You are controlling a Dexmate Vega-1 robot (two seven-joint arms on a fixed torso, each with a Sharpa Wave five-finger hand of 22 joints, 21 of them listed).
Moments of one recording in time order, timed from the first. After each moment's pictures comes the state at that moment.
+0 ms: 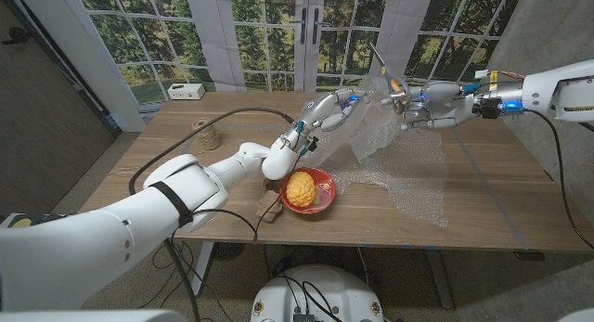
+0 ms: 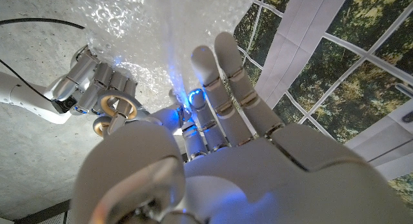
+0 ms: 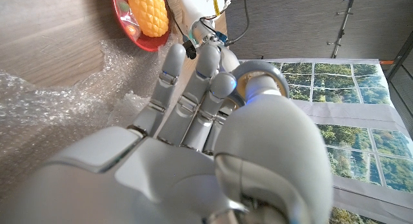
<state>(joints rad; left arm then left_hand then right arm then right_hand) 0.22 0.10 0.86 -0.44 0.98 -1.14 1.12 0.71 0.17 0.84 0.02 0.22 0.56 -0.21 0.37 1.00 0.56 -0.21 1.38 1.19 1.12 -0.21 1.15 0.68 0.90 -0.13 1.22 0.52 -1.06 -1.20 0.27 -2.15 1.46 -0.88 0.27 1.00 0.14 0.17 -0.12 0.21 0.97 -0.09 0.27 0.35 1.06 -0.20 1.24 0.83 1.13 -0.22 0.73 1.21 0.55 -0.05 1.28 0.19</state>
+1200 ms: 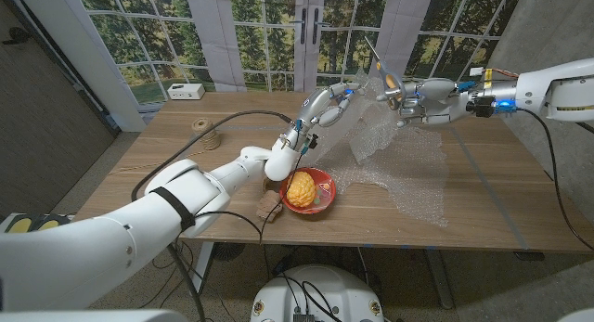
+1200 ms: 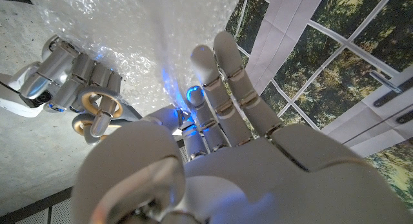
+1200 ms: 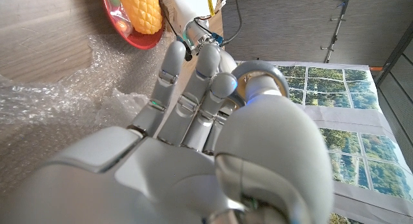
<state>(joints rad) 0.27 0.08 0.76 -0.47 0.99 -1.10 1.12 0.71 0.17 0.84 0.01 0.22 0.57 -0.21 0.36 0.97 0.60 -0.21 1.32 1.19 1.12 -0.21 1.14 0.67 0.91 -0.12 1.21 0.50 -1.03 -1.21 0.22 -2.15 1.43 -0.83 0.29 0.99 0.14 0.19 -0.13 0.20 0.97 -0.09 0.25 0.37 1.09 -0.21 1.23 0.85 1.15 -0.22 0.74 1.20 0.58 -0.06 1.31 0.19</state>
